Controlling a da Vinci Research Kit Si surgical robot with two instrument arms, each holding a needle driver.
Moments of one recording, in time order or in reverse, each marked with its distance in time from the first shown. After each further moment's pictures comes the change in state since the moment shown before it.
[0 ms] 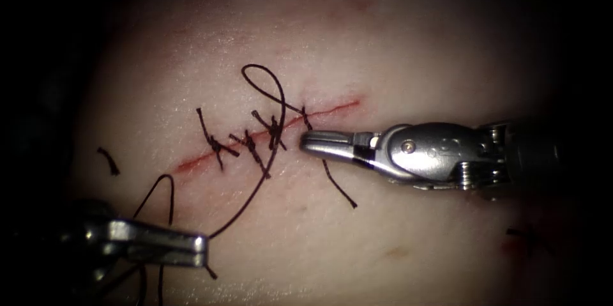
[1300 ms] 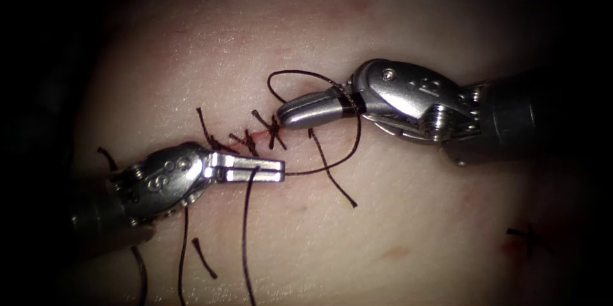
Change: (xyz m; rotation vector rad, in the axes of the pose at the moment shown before) right arm 0.004 0.004 0.002 0.589 0.167 0.120; left arm -0.016 -0.008 -0.002 0.079 -0.168 -0.077
